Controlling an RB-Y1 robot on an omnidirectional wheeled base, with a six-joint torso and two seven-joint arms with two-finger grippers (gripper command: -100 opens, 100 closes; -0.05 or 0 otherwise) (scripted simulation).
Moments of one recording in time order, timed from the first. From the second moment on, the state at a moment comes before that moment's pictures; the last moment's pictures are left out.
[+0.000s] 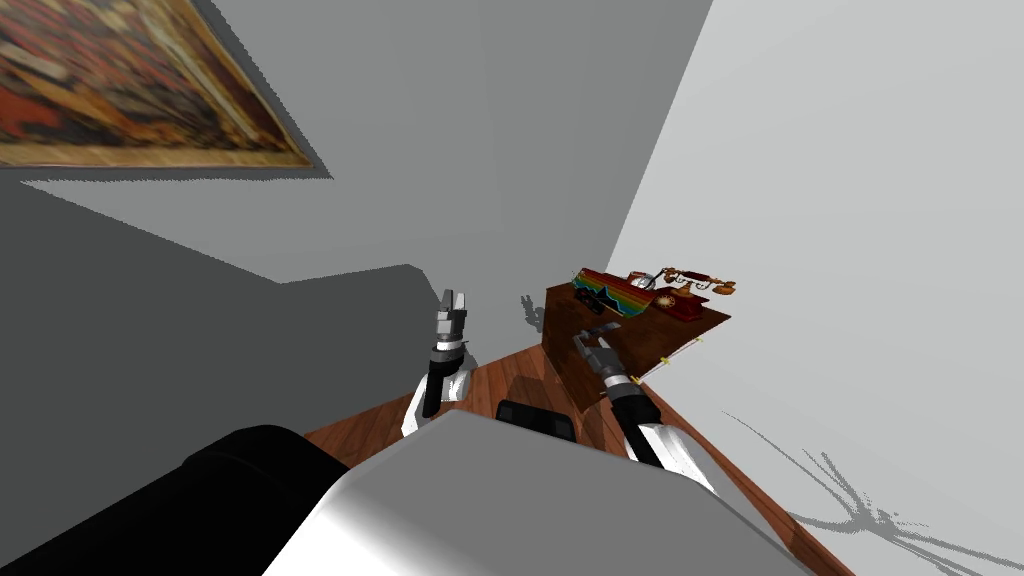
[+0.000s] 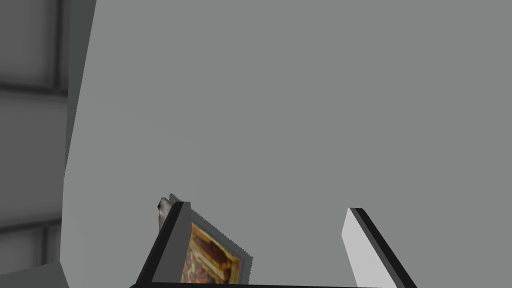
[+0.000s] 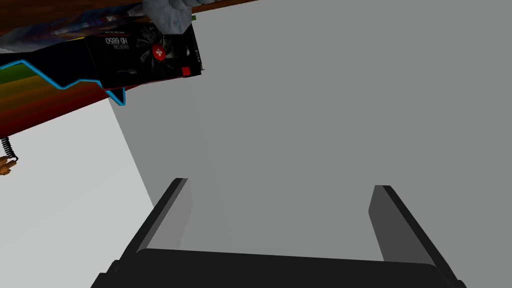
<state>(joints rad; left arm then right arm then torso) 0.45 -0.02 0.04 -2.21 -0.12 -0.63 -0.01 0.47 -0.33 0.23 -2.05 1.00 0.02 0.20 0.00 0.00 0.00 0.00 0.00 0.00</state>
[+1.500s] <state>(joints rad) 0.45 -0.02 0.04 -2.21 -0.12 -0.63 -0.01 0.43 -0.44 0.34 -1.90 1.45 0.23 0.39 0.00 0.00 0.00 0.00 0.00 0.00</state>
